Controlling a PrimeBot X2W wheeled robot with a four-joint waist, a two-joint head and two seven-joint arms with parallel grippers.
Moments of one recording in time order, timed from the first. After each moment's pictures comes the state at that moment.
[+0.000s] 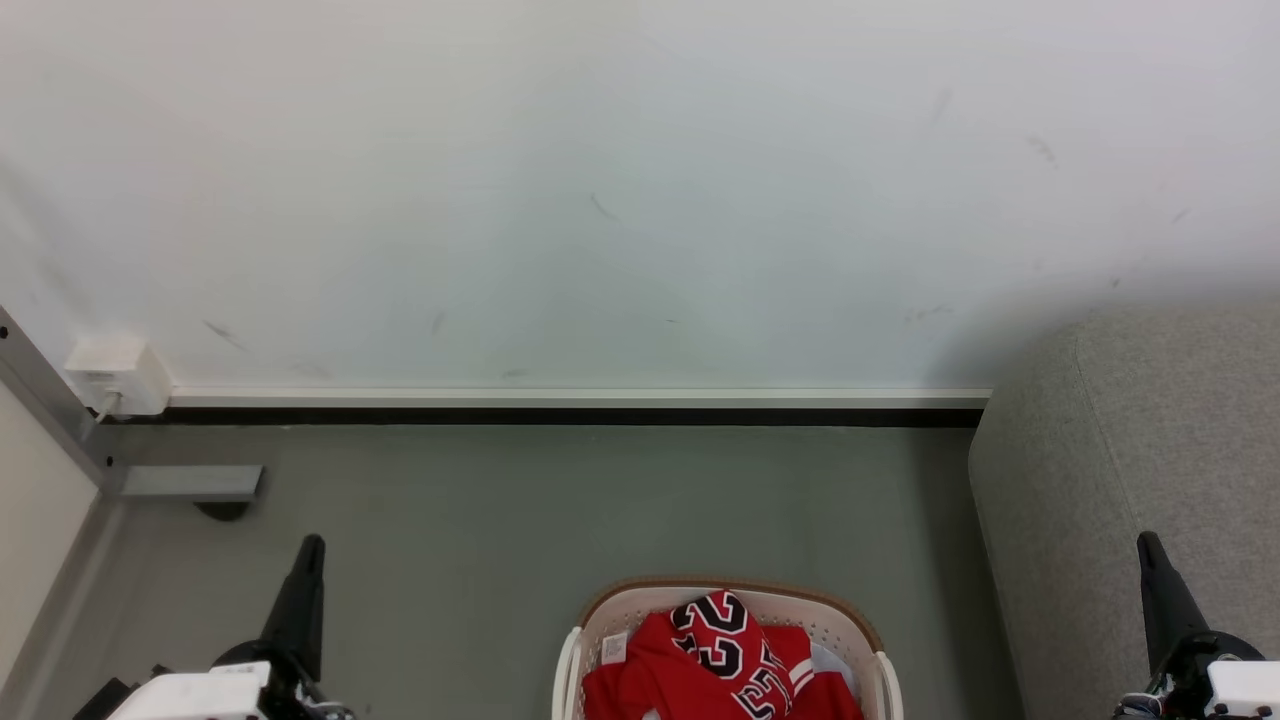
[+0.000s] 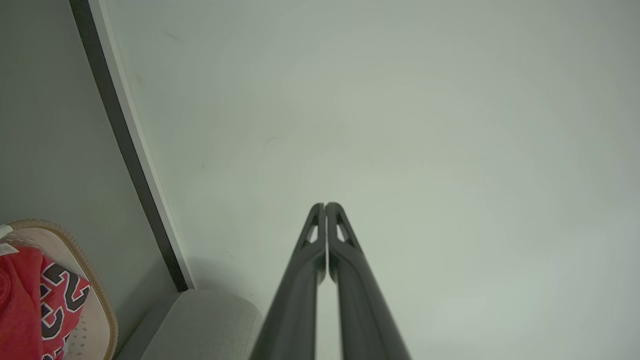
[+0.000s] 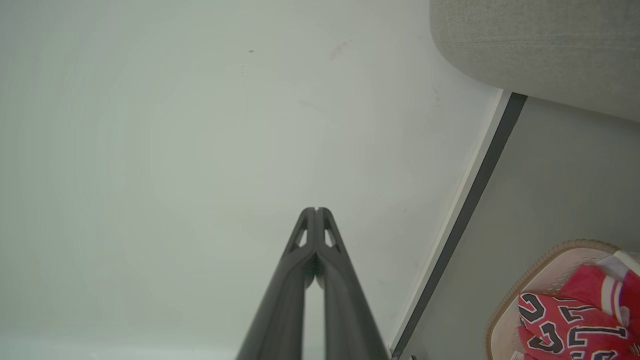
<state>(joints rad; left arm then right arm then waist) -0.11 0.05 0.11 0.25 -1.62 -0.13 0.11 -0.10 -0.05 -0.11 0.25 1.61 0.13 0.11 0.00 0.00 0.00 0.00</state>
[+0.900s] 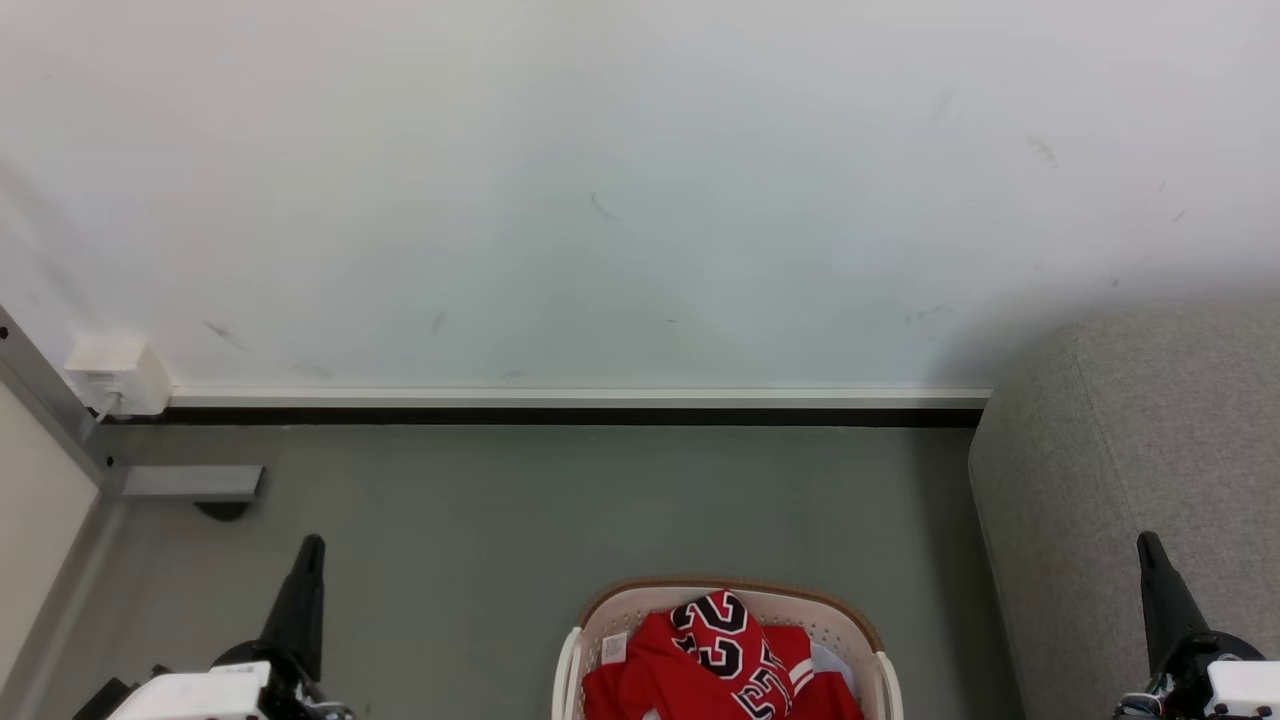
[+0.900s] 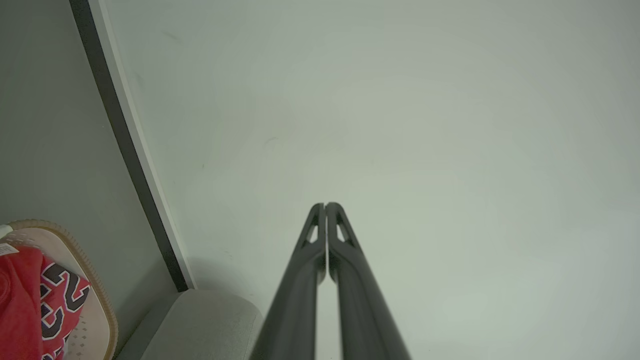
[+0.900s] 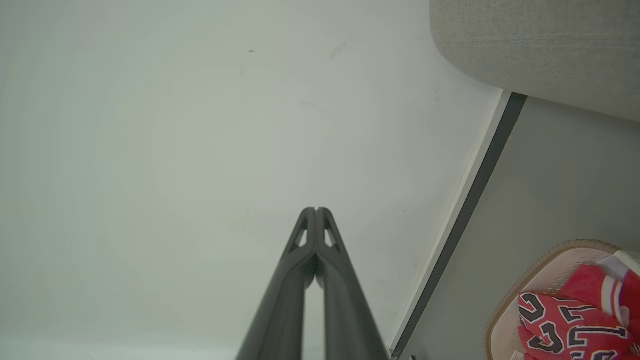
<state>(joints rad) -0.11 0.05 0.11 0.25 -1.62 -0.13 0.11 -0.10 -0.05 -0.11 0.25 1.61 0.13 0.11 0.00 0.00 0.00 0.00</state>
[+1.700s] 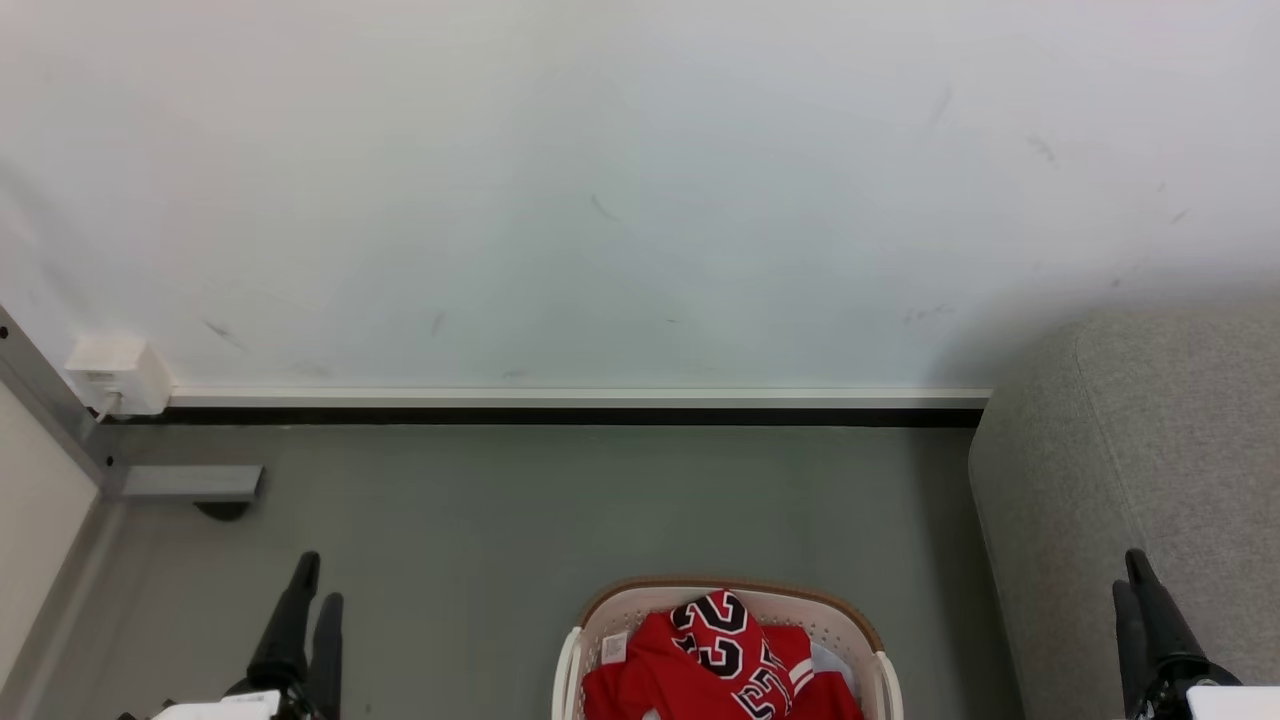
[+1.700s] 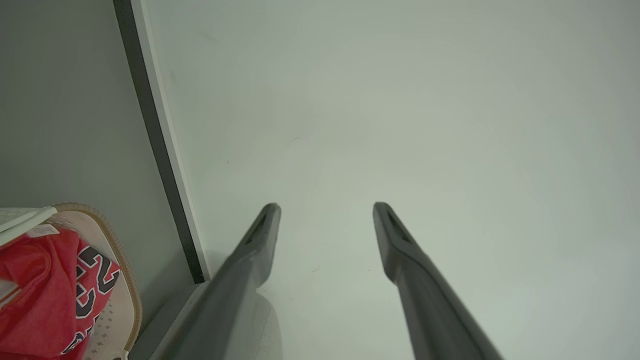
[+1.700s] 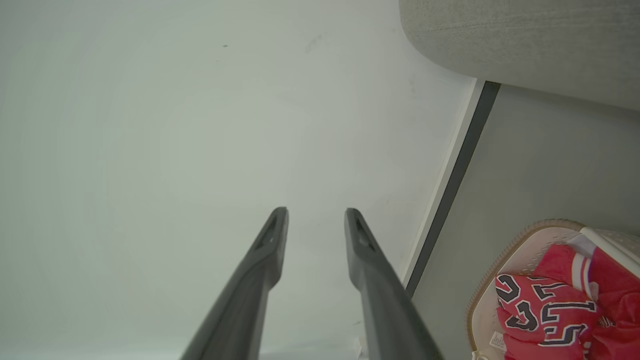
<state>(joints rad) -0.07 0.04 0.11 0.28 -1.62 -0.13 0.11 -0.07 -0.04 -0.10 0.27 1.61 0.13 0.11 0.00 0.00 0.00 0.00</state>
